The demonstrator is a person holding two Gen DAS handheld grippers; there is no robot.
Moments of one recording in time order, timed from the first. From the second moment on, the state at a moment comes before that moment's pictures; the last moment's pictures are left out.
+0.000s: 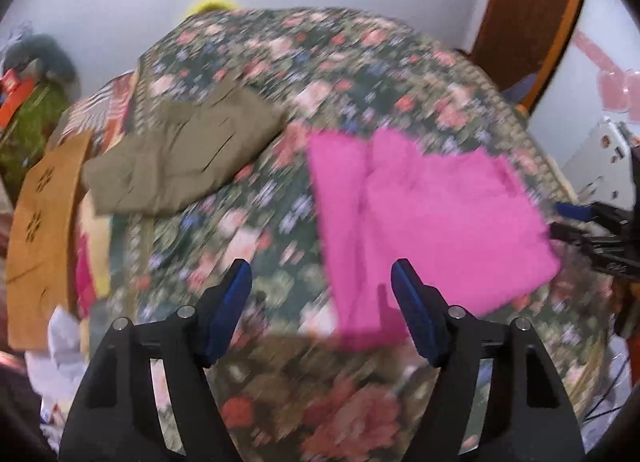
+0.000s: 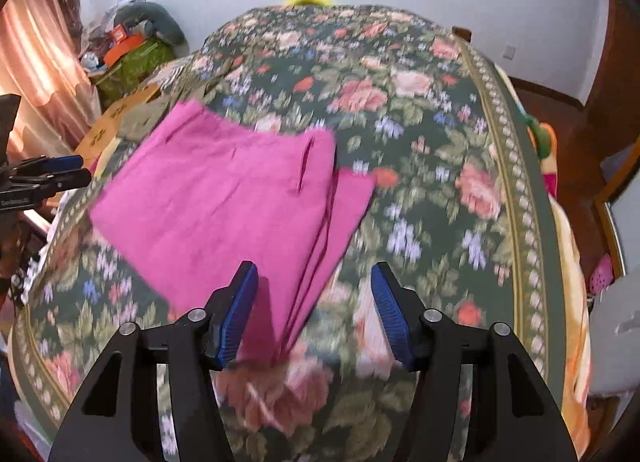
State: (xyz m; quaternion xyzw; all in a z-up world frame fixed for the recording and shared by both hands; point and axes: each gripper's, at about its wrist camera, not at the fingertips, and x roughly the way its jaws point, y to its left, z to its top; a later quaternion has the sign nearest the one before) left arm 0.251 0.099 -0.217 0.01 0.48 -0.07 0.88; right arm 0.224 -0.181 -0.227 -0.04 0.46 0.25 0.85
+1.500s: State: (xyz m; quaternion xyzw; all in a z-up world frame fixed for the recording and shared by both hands) left arm 0.291 0.093 -0.275 -0.09 0.53 -0.10 0.84; right arm 0.244 -0.184 -0.256 0.05 0.50 0.26 0.82
